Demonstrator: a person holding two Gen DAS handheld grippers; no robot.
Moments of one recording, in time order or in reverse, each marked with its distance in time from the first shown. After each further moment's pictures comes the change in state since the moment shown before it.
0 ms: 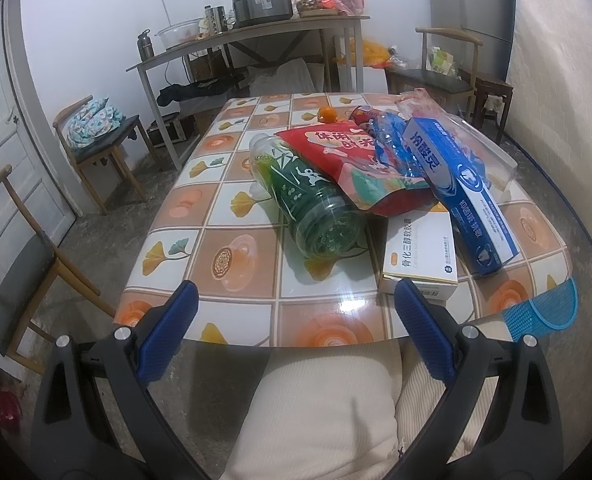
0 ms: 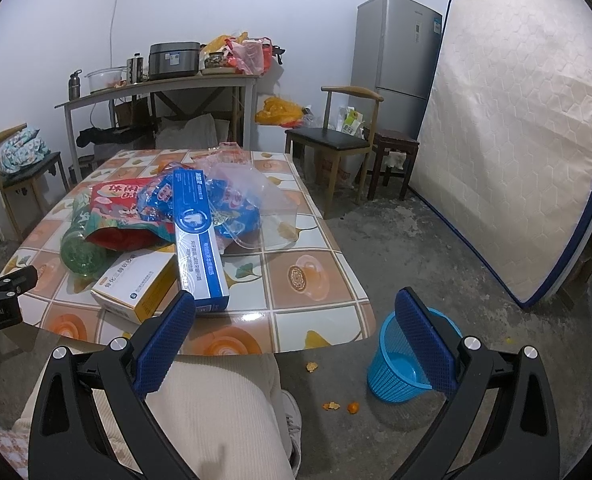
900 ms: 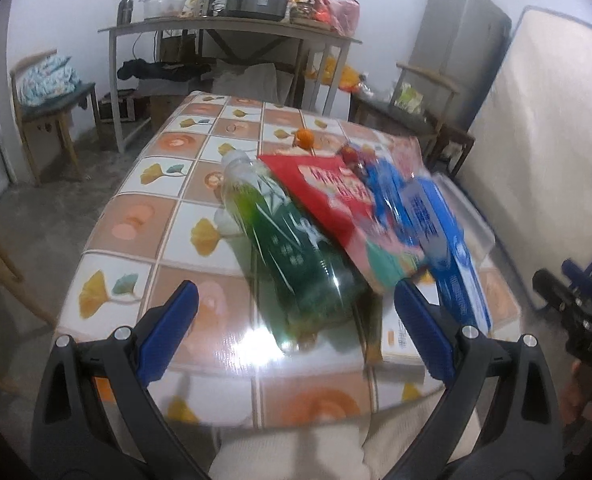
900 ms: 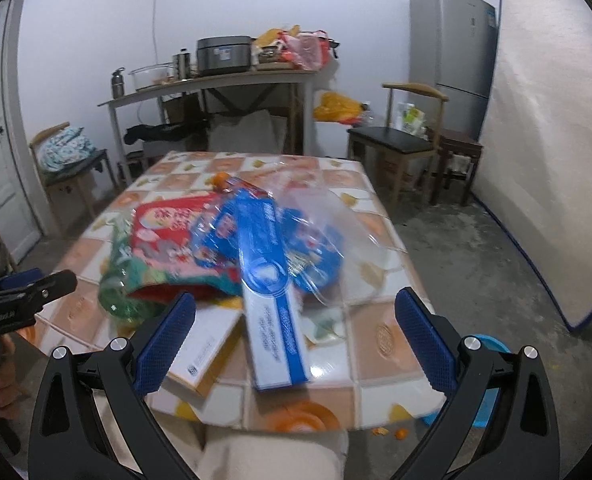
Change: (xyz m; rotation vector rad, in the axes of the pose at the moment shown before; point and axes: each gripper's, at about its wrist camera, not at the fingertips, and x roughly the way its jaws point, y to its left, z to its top) left arm 0.060 0.061 0.046 -0.174 -0.040 -0.304; right arm 0.059 0.049 0.061 -0.035 0.032 0.233
